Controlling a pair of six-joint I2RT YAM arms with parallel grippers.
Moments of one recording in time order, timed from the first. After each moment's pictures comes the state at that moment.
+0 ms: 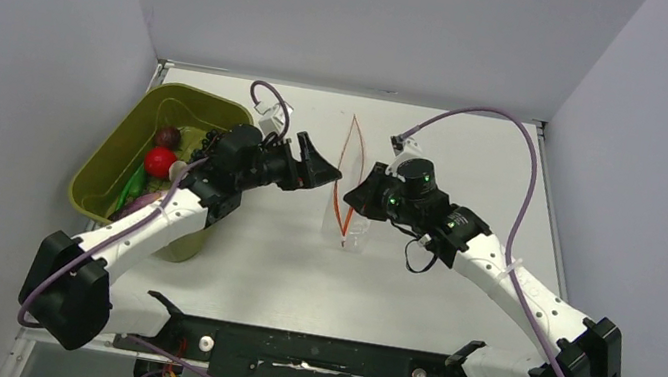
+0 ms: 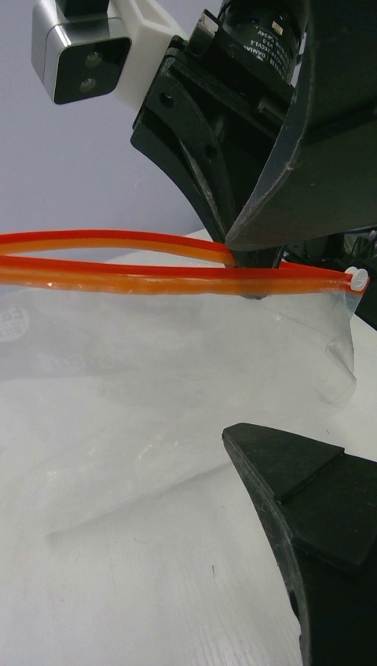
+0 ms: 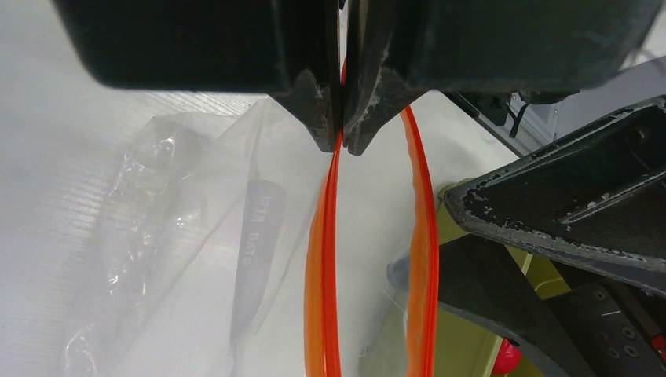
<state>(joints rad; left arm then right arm) -0.53 1.27 0.88 0.12 0.34 -0.82 0.70 1.25 1.04 -0.31 -0.07 0.67</state>
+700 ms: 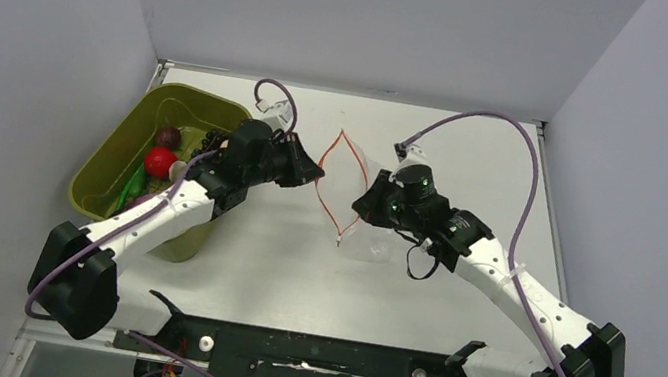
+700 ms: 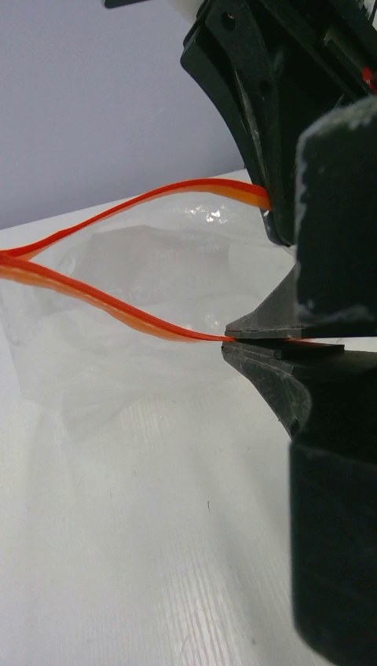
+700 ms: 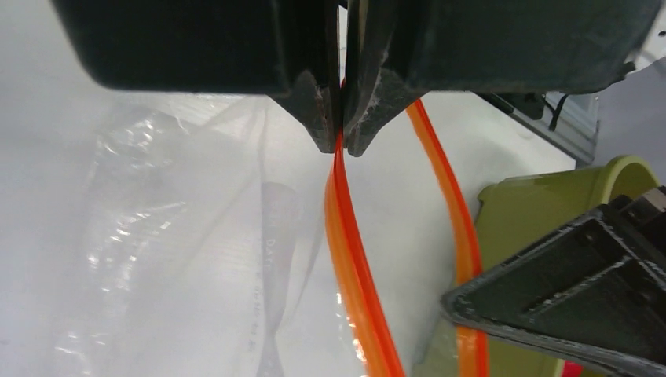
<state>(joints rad) -0.54 1.34 0.95 0.00 0.23 -0.75 0.72 1.24 1.03 -0.39 0.00 0.66</state>
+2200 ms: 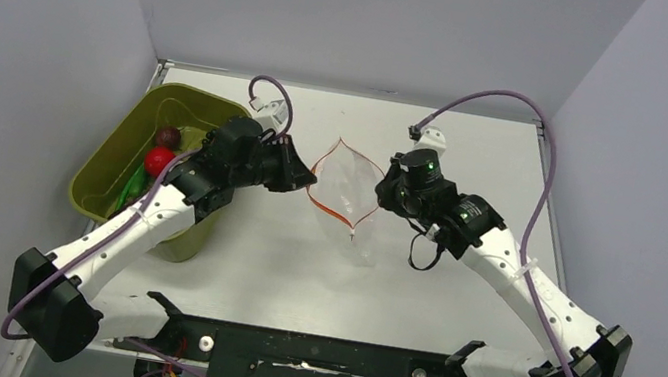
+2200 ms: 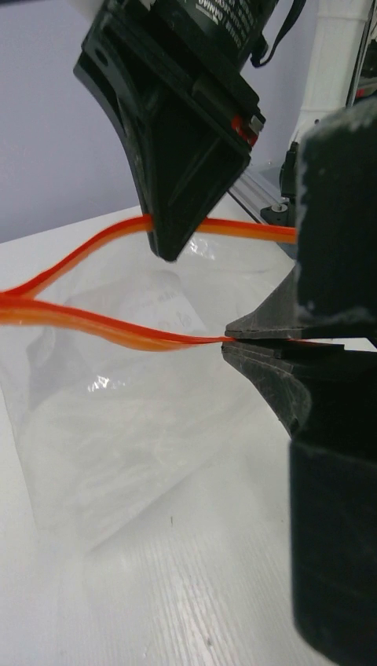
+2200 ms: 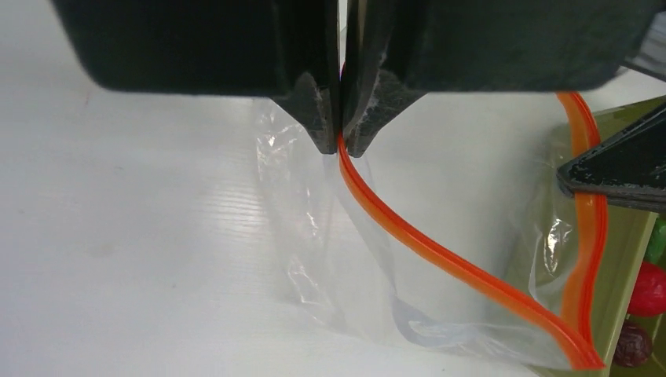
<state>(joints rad) -0.56 1.21 1.03 -0.25 0.24 -0.71 0.71 1.29 1.23 -0.60 0.24 0.58</state>
